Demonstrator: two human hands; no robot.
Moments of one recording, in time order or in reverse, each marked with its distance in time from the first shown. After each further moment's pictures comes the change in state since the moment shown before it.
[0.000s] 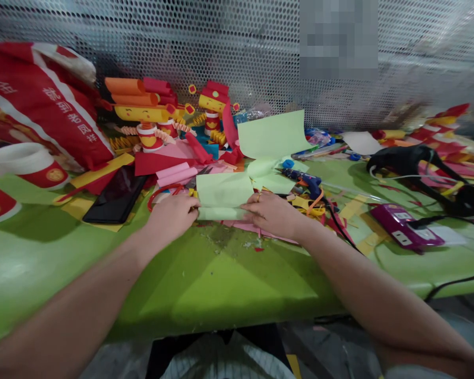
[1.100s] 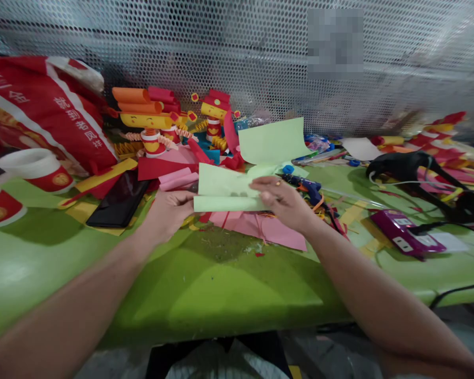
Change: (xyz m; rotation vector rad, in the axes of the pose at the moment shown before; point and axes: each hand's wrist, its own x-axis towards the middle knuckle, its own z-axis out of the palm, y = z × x) left_hand -0.005 0.003 -0.001 -1.411 0.215 -0.181; right_hand -0.001 0.023 0.001 0.592 0.583 -0.012
